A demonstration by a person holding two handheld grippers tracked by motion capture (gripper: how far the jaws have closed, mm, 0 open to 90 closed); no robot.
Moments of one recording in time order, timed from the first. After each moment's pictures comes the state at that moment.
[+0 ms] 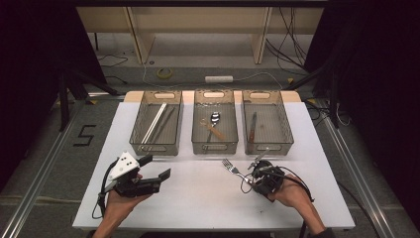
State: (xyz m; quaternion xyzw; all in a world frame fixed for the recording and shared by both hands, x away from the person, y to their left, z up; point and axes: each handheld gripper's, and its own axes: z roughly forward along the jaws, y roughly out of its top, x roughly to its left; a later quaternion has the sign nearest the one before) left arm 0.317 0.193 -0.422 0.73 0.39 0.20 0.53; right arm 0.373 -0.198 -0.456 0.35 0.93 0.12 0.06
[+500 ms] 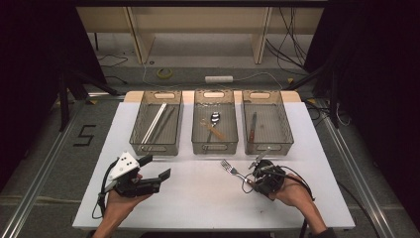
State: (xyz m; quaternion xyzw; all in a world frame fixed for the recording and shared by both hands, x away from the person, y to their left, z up) left arm 0.317 0.193 -0.422 0.73 0.39 0.20 0.53; right arm 0.373 -0.201 -0.452 0.34 0.93 0.14 0.05
